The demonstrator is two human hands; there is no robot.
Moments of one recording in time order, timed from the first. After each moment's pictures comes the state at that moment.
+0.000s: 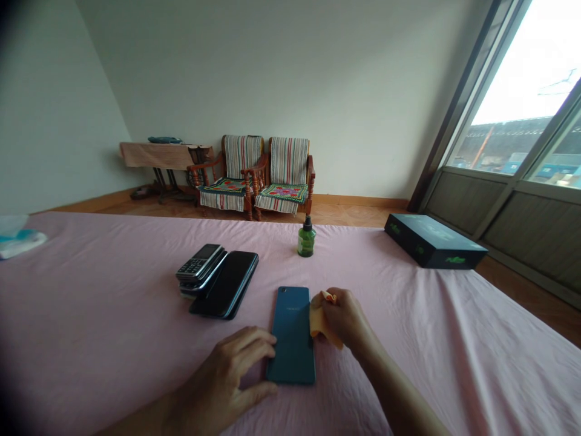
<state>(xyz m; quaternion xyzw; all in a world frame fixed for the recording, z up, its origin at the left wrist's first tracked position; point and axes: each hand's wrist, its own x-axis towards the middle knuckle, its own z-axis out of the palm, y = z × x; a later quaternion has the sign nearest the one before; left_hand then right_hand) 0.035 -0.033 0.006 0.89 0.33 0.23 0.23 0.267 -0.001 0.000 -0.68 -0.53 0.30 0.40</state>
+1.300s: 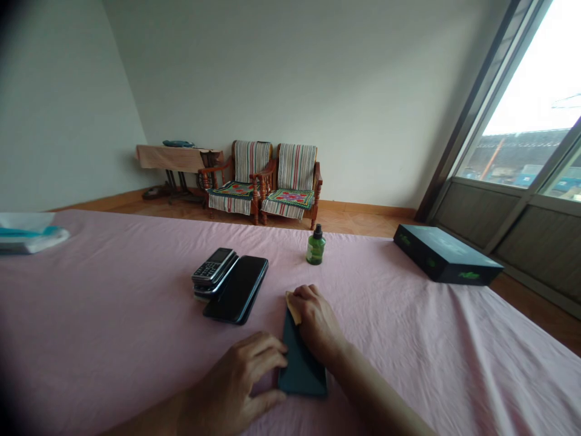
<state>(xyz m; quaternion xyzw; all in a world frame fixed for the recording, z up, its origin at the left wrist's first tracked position) 0.030 -0.031 0.010 0.90 0.32 0.20 0.23 0.219 0.020 -0.001 -0.49 -0.82 0.07 0.29</state>
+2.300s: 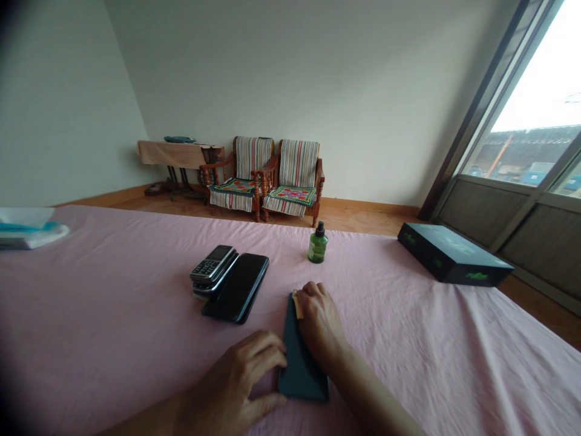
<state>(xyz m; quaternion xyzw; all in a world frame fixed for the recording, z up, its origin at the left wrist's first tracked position) 0.031 -0.030 0.013 0.88 0.34 0.20 0.26 0.218 0.019 -0.005 -0.57 -0.77 0.03 0.27</state>
